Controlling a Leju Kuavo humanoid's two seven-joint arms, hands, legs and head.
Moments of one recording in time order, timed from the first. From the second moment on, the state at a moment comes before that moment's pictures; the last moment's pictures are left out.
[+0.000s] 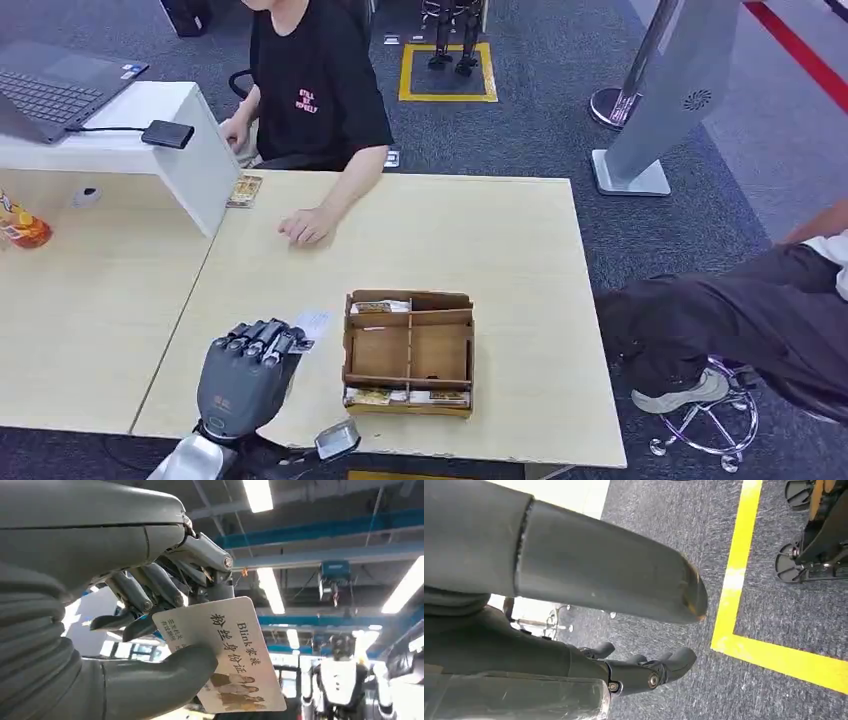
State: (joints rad) left arm -0.05 0.23 -0.63 -1.56 -1.57 0.66 0.13; right arm -0.08 0.12 -1.13 -0.19 1.26 0.08 0.17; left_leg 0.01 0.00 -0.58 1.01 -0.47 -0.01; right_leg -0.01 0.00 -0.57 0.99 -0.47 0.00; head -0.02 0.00
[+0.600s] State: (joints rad) left arm -0.04 0.29 -0.63 -1.49 -1.57 0.66 0.19; right arm -0.08 0.12 -1.15 -0.19 1.26 0.08 0.17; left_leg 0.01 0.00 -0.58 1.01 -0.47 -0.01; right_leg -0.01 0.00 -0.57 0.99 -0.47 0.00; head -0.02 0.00
